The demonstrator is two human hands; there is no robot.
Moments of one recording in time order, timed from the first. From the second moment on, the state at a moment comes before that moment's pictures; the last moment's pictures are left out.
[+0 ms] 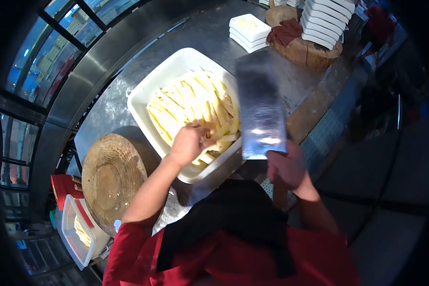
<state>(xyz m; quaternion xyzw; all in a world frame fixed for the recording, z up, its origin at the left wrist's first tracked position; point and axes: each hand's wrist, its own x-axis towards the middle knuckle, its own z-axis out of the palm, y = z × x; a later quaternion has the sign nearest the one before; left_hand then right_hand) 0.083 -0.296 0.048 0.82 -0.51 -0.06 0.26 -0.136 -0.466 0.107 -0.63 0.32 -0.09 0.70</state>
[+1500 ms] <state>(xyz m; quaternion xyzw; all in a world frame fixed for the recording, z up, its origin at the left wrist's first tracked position) -0.023 -0.027 0.003 0.89 -0.01 0.32 0.33 0.059 -0.221 0.124 -0.88 -0.42 0.20 0.10</state>
